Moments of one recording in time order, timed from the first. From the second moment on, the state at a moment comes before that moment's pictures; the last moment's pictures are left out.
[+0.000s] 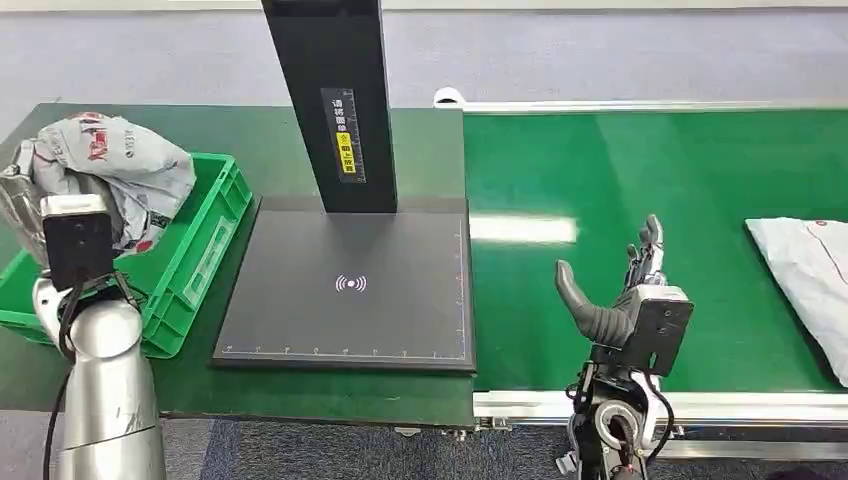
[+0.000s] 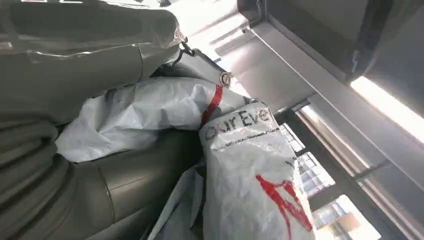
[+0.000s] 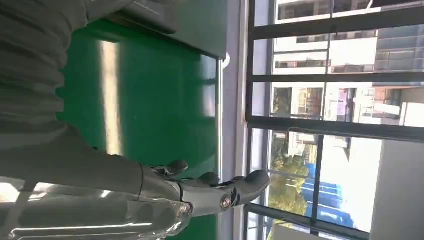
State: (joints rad) left arm -0.45 -0.07 0.10 -1.57 -0.48 0.51 -0.33; right arm -0.12 0.19 0.06 -1.53 0.19 -0.20 -0.32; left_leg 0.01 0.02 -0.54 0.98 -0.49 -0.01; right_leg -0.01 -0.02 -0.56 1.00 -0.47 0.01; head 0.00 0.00
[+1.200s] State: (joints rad) left arm -1.00 0.20 0.28 -0.60 -0.54 0.39 -0.32; right arm -0.08 0.15 0.11 -1.51 0.12 -0.17 -0.29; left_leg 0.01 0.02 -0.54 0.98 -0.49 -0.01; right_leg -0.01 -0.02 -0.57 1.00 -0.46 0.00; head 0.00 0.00
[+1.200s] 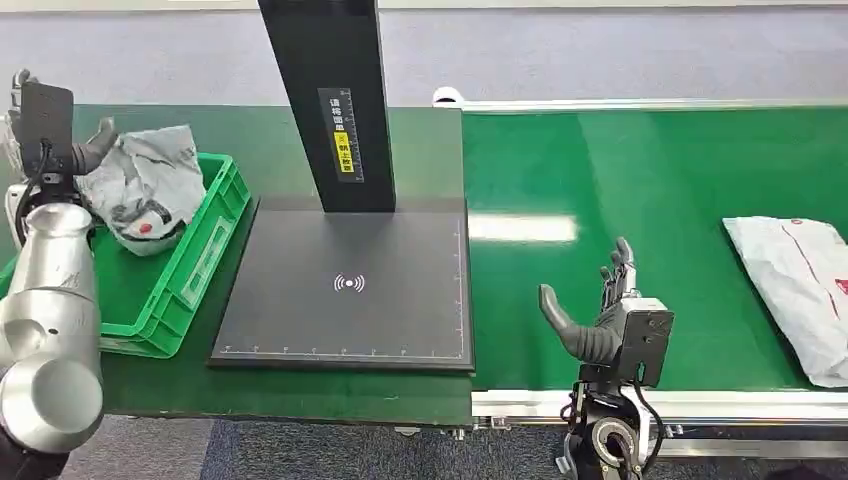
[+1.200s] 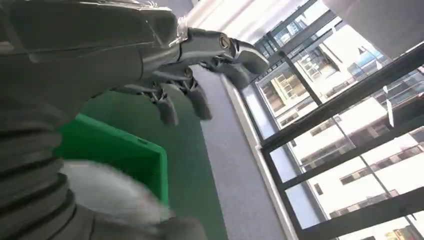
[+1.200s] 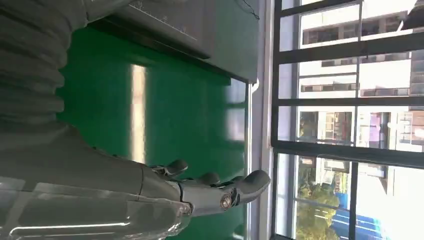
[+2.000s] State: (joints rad) left arm -0.80 0.07 0.10 -1.09 -0.44 0.43 -0.51; right arm -0.06 0.15 0.10 -1.49 0.14 -0.18 -0.28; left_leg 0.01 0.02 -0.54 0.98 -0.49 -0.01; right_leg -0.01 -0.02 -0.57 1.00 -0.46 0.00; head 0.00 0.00
